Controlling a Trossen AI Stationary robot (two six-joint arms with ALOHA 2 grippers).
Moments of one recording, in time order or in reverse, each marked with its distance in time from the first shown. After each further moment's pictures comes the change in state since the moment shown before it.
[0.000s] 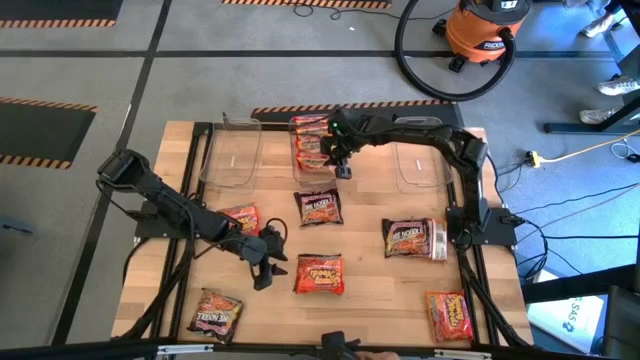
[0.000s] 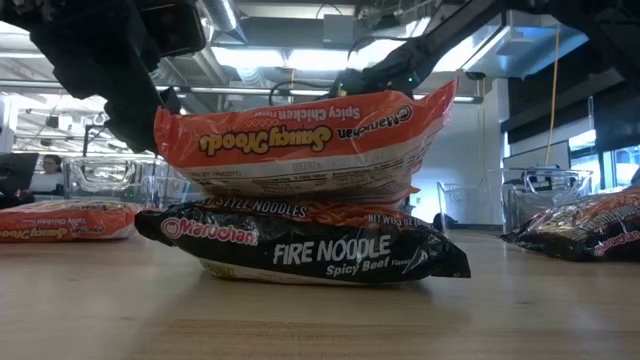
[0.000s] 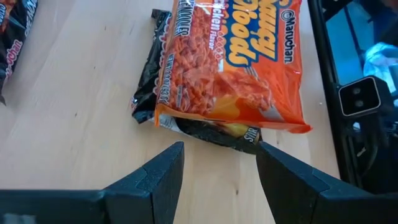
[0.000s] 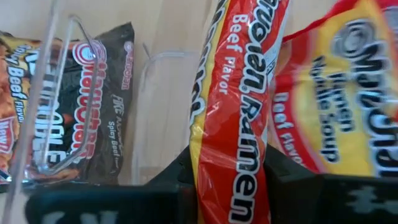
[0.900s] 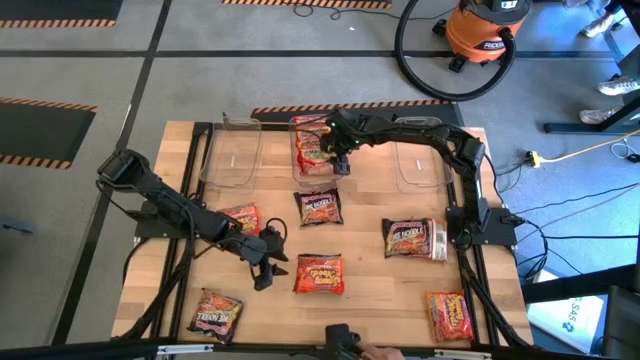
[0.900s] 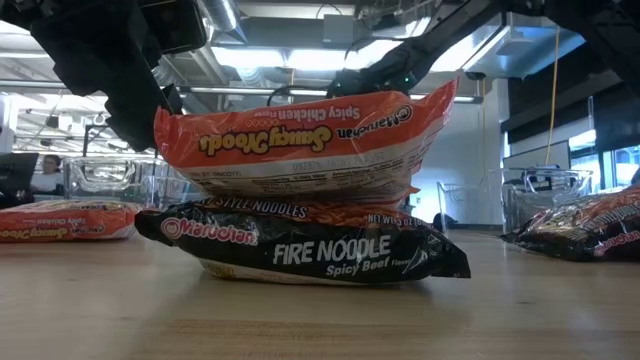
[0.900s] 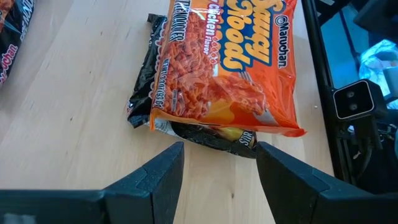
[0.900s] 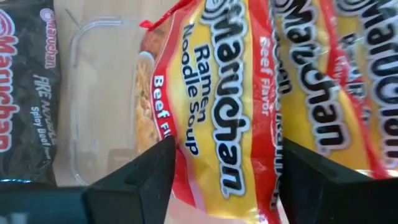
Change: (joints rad) left arm 0.000 0.000 0.000 0.016 0.000 -0.001; right arm 0.000 0.018 0.035 -0.022 0.205 0.016
